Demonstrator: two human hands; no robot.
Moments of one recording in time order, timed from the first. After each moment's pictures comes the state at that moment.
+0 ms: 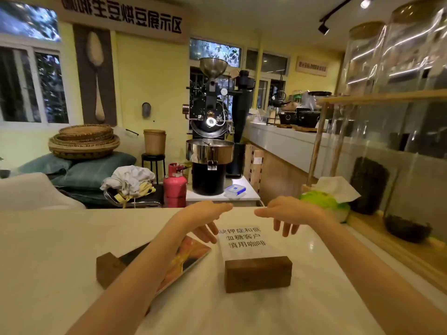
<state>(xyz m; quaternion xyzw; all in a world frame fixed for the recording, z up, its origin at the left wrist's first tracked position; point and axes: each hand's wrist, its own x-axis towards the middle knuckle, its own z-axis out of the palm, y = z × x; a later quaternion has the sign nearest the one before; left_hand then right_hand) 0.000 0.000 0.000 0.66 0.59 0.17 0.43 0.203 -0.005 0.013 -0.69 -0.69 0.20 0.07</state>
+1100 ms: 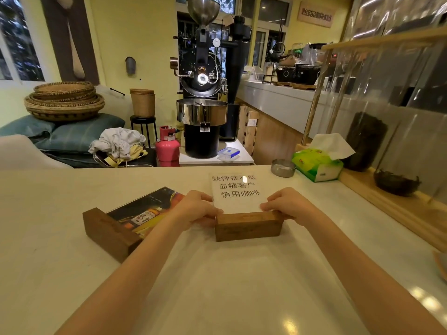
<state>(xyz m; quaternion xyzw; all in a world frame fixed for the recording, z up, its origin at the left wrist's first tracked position) 0.008 -0.009 -0.084 0.55 0.54 0.29 0.57 0.222 -0.018 -0.076 -0.74 -0.50 0.35 0.26</state>
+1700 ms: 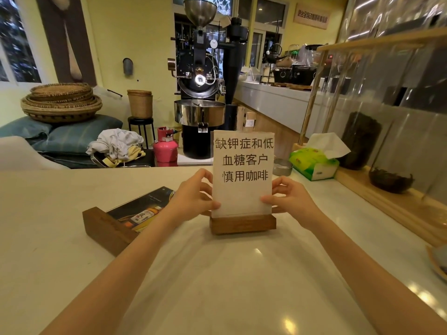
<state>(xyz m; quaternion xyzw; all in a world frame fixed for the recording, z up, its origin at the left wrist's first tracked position) -0.001 -0.023 -0.066 0.71 0.47 0.34 0.40 0.231 -0.042 -0.077 -0.58 -0.57 0.37 0.45</state>
